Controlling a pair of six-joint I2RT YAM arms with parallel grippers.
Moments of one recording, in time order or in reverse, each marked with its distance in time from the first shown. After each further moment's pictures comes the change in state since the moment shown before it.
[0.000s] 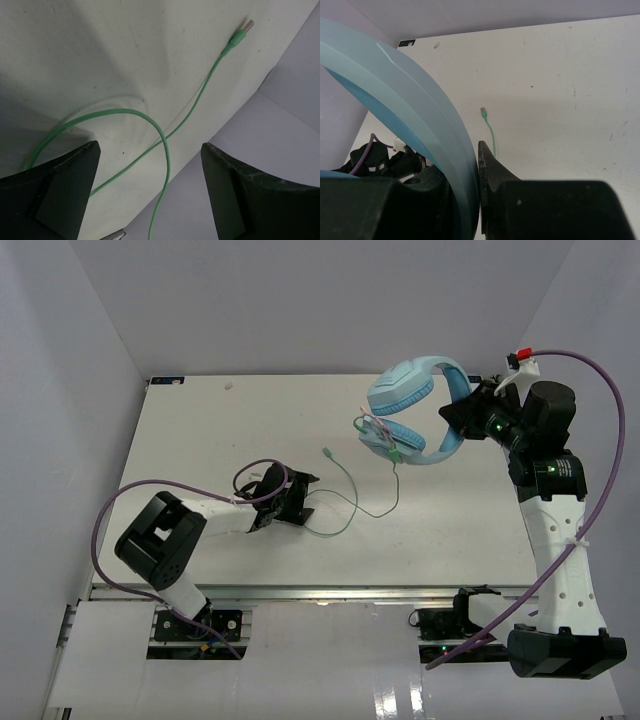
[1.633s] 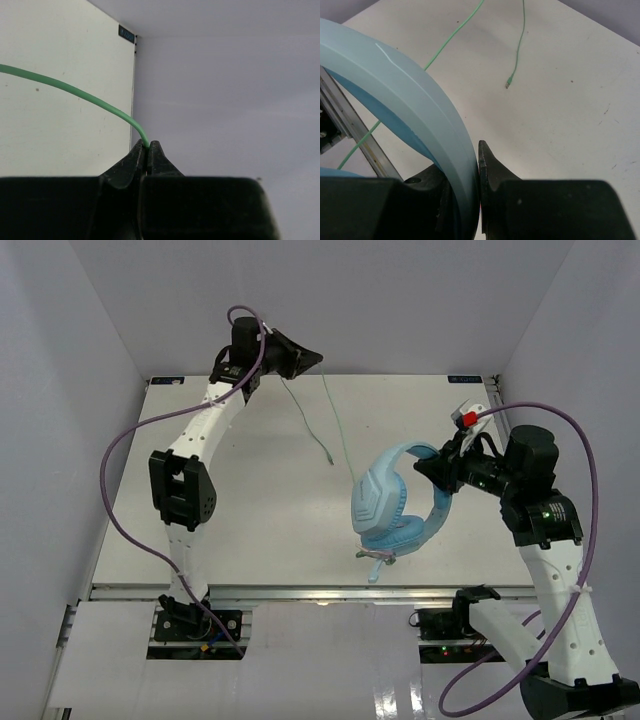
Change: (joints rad) left arm 0.340 0.471 1.371 -0.433 0.551 0.631; right arm 0.145 -0.230 -0.203 -0.111 -0.243 -0.499
